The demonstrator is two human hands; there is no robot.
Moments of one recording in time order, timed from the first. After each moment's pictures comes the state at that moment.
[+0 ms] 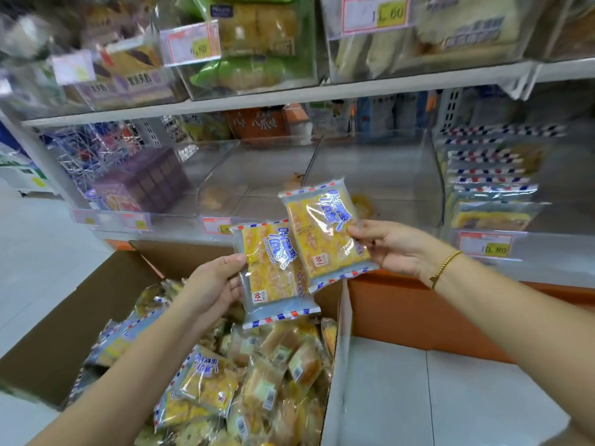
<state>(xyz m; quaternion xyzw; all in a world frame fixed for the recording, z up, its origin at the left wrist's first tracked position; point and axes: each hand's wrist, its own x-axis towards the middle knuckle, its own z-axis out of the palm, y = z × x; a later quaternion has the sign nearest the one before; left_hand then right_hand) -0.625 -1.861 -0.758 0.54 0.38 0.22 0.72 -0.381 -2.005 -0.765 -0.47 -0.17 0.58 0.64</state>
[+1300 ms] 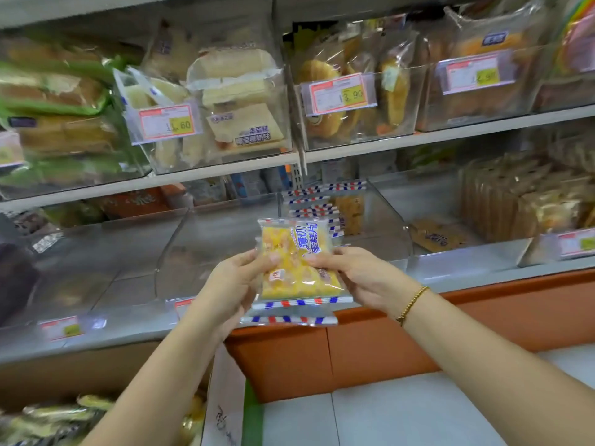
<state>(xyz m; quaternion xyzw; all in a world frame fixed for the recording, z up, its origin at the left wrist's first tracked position) -0.441 -2.028 -0.685 0.65 0.20 0.11 0.72 -0.315 -2.172 -0.717 -0.56 -0.17 0.41 0.70</state>
